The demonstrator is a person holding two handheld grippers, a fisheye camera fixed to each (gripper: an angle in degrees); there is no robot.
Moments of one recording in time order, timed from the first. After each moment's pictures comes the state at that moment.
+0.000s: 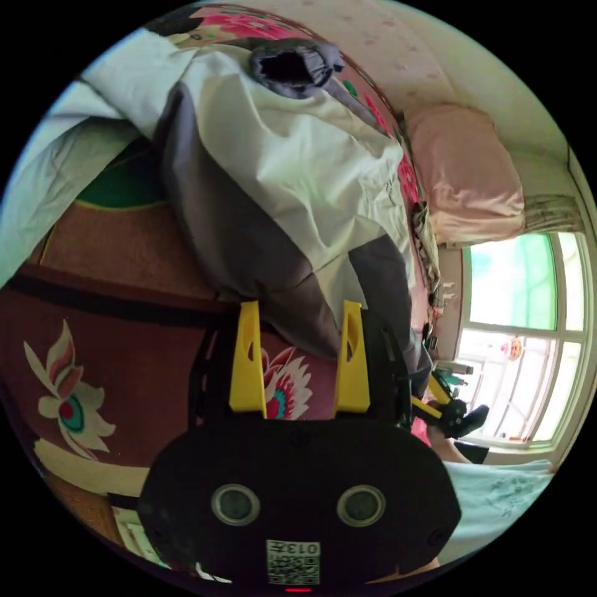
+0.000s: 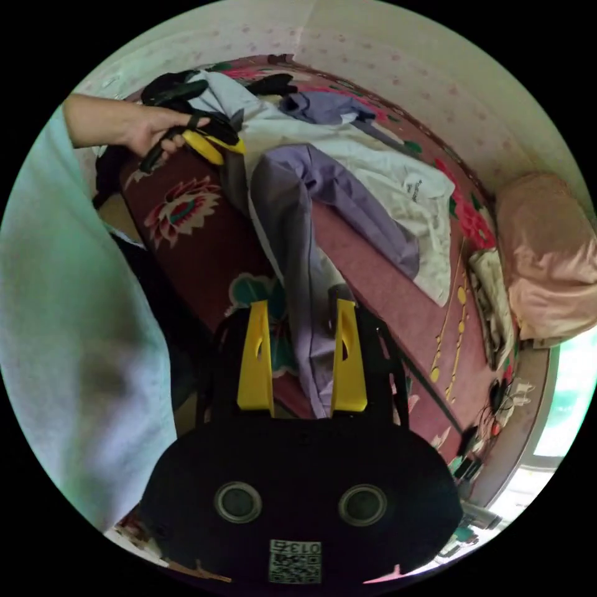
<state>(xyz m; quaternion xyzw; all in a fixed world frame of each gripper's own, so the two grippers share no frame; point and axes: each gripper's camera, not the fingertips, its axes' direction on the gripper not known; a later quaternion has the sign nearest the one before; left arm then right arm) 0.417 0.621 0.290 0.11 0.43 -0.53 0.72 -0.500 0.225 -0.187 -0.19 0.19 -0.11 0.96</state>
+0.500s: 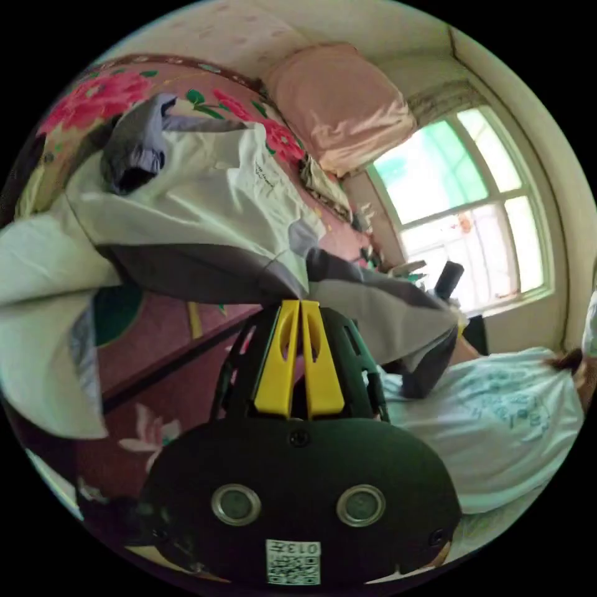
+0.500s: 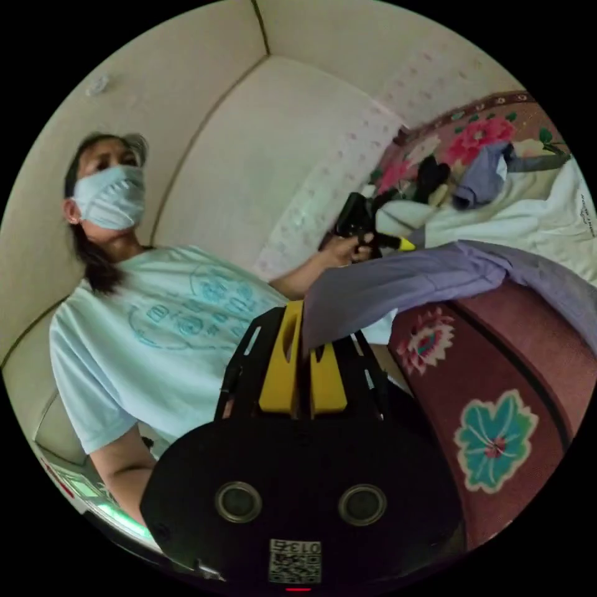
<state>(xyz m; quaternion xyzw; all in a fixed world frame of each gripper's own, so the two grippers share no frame) 0.347 0.648 0.137 0.19 0.44 -0.24 0.84 -0.475 0.112 -0.289 0.00 -0.45 -0.01 0.89</state>
